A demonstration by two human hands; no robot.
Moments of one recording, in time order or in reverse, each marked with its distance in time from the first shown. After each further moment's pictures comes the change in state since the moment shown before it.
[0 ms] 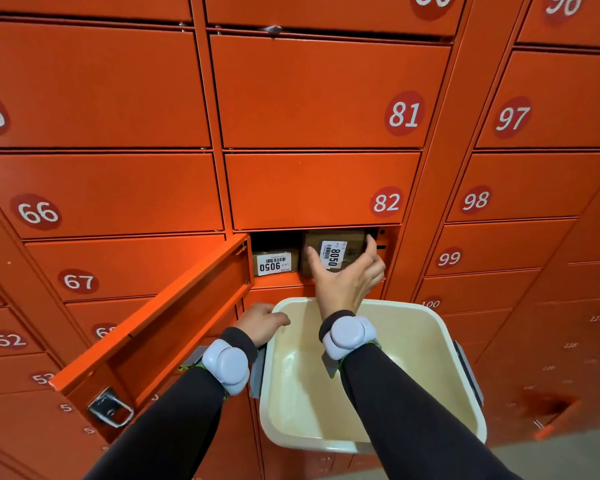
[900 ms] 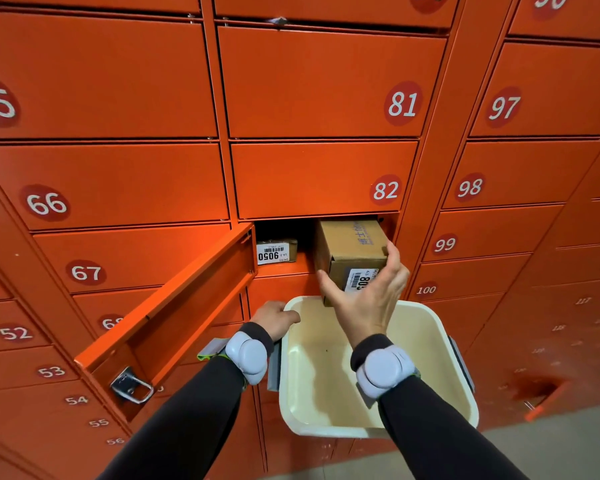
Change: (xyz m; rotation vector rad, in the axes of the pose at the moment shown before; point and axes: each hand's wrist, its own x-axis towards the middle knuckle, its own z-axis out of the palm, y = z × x) left_hand -0.008 -0.004 0.018 0.067 -0.029 -0.016; right_hand -0.025 0.015 -0.060 -0.100 -0.034 -0.231
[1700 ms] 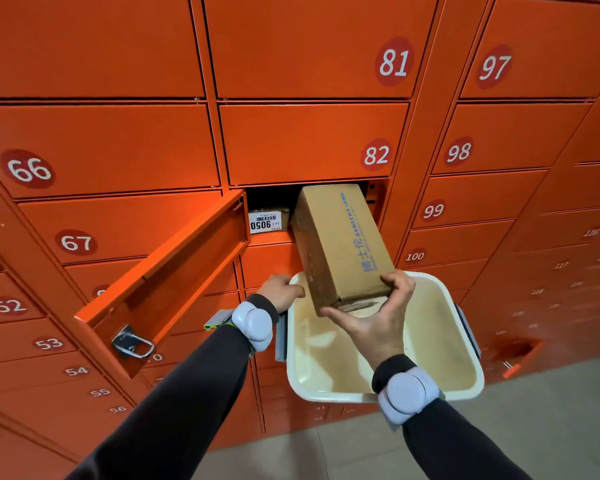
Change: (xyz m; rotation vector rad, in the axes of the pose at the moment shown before) left_hand -0.009 0.004 0.018 0.001 -0.034 0.028; right_hand -0.055 0.044 -0.048 0.265 -0.109 -0.126
